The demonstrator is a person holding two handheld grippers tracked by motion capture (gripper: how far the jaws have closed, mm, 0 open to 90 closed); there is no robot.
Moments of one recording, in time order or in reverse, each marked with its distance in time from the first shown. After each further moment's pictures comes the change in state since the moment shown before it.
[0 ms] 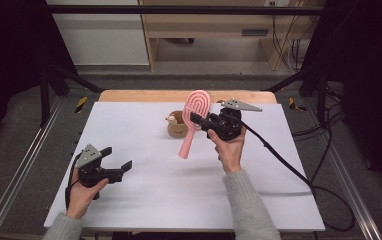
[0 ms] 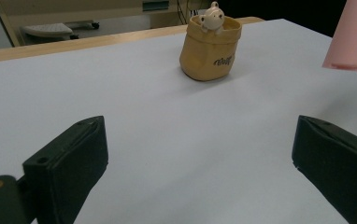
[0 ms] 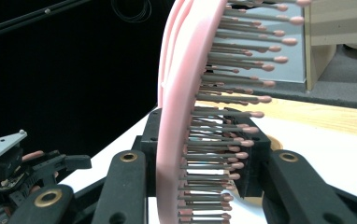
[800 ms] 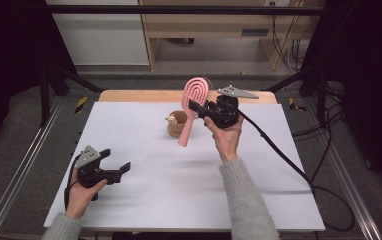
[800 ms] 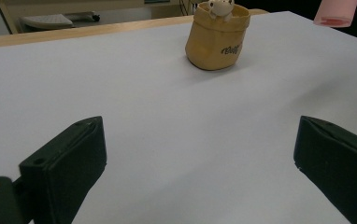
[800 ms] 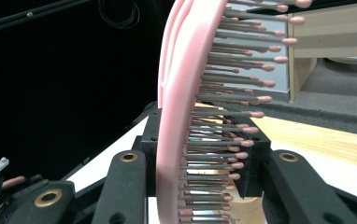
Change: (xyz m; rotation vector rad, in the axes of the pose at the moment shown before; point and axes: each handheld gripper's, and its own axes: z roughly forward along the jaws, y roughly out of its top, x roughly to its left) left arm 0.007 -0.008 0.002 0.018 0.000 -0.014; right arm -0.003 0.027 0.015 -0.019 -0.059 -0.031
